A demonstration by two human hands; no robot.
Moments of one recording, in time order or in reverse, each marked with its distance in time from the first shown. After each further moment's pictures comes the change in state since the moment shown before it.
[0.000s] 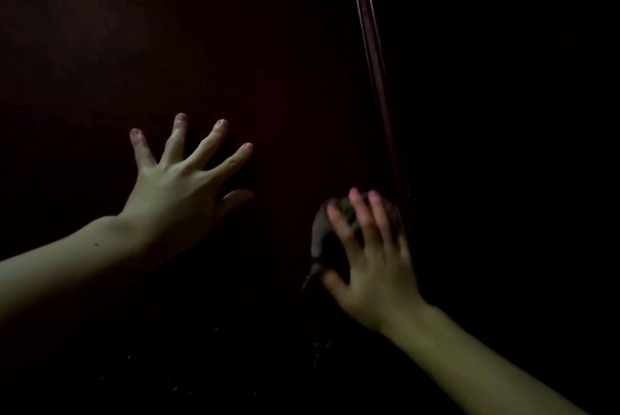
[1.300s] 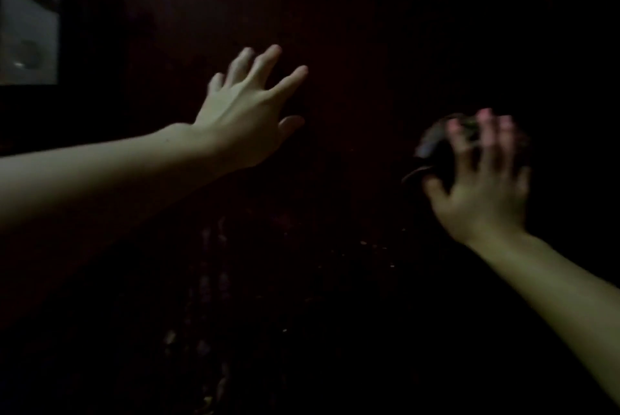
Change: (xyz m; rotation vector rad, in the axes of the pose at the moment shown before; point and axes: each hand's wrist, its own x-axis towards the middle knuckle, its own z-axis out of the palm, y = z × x) left_hand -0.070 -0.059 -0.063 -0.113 -0.312 -0.178; right_hand -0.007 -0.058 0.005 0.110 -0.030 0.199
